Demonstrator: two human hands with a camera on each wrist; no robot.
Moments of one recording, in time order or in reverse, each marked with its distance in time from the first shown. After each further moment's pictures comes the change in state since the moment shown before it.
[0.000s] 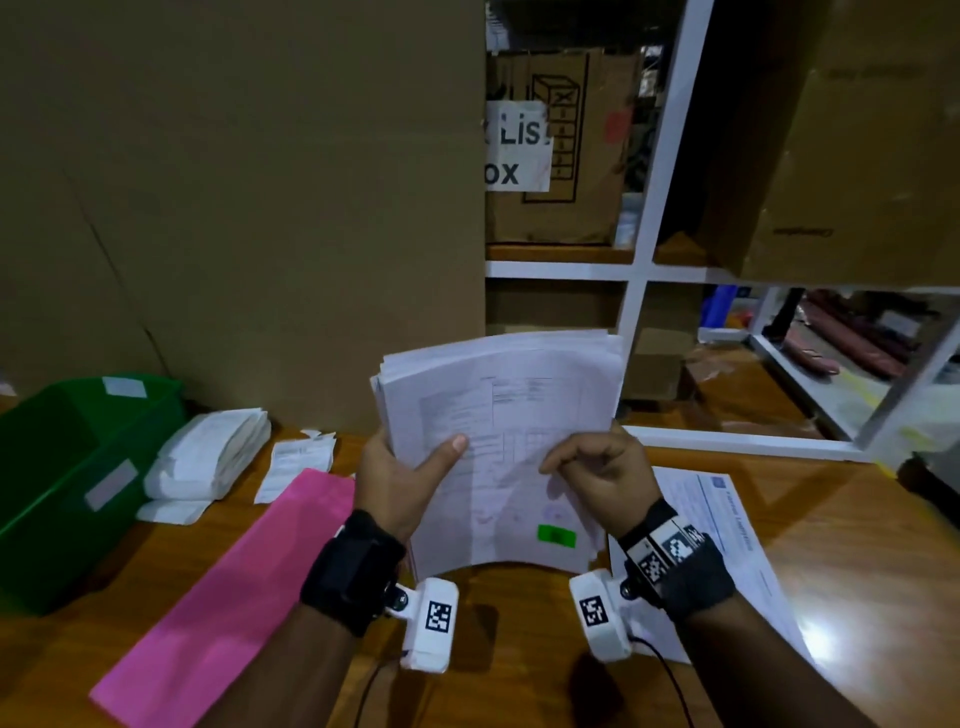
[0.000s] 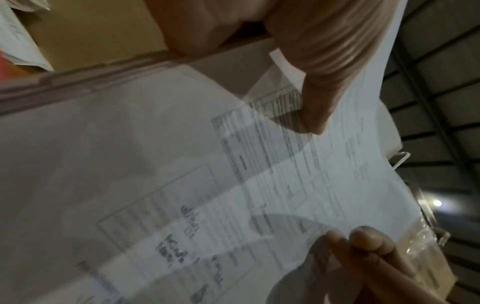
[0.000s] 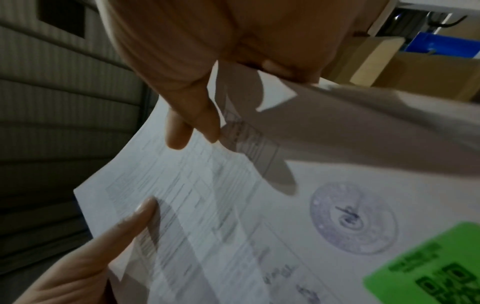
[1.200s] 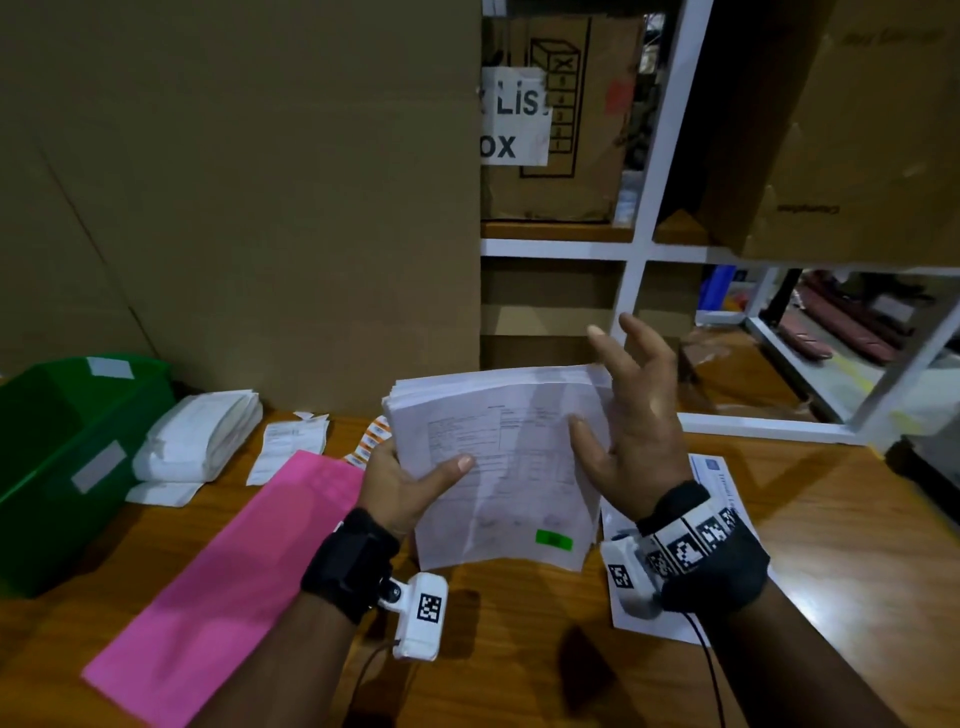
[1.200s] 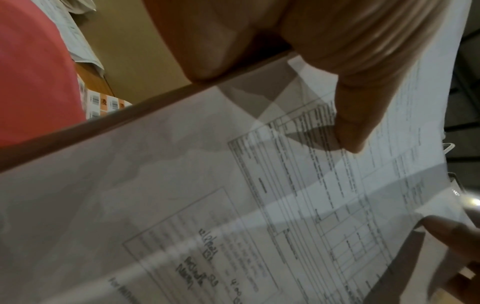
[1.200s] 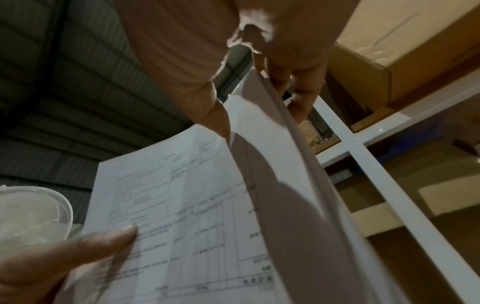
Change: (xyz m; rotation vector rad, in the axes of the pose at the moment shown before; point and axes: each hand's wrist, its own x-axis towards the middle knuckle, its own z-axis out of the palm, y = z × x) left_hand -0.003 -0.033 -0.005 -0.053 -0.197 -0.086; right_hand 0.004 -0.054 -0.017 -0.755 0.118 -0.231
